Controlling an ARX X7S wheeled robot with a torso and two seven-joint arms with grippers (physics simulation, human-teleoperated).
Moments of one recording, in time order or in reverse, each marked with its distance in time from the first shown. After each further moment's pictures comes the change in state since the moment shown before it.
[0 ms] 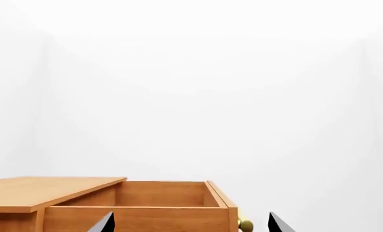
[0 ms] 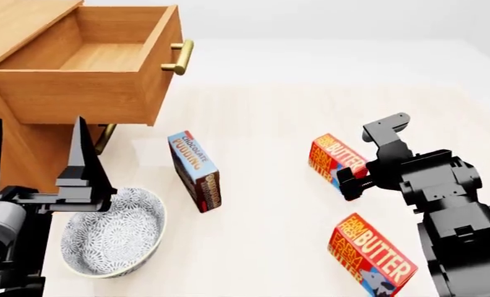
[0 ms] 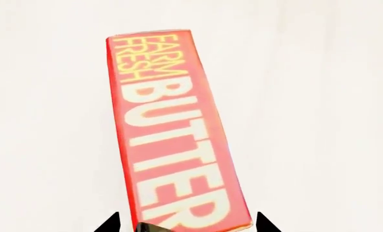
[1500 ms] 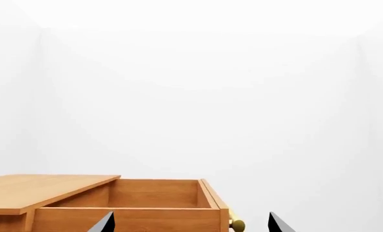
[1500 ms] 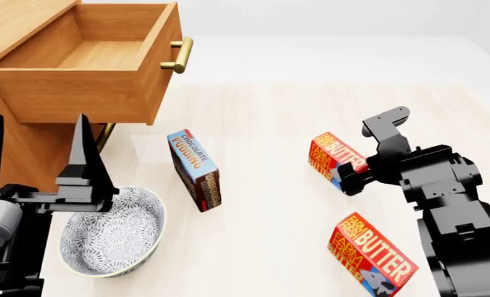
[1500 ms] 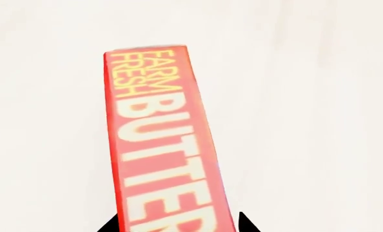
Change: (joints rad) left arm -0.003 -0.014 -0.016 0.062 -0.027 -0.047 -0.005; right arm 0.008 -0.005 0.068 -0.008 -0.097 -0.026 -0.018
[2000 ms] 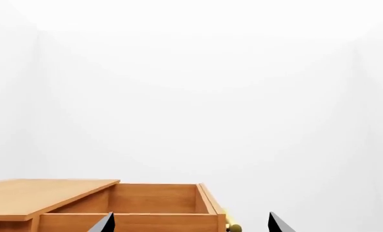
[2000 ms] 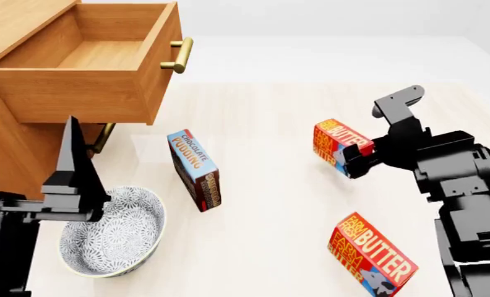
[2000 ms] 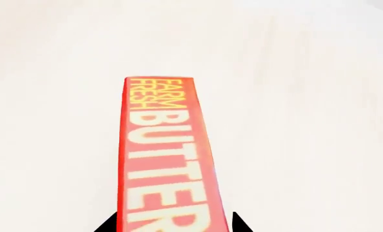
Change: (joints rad) left arm 0.054 -0.066 -0.022 0.064 0.005 0.030 -0.040; right arm -0.042 0.074 0.049 -0.268 0.024 0.084 -0.022
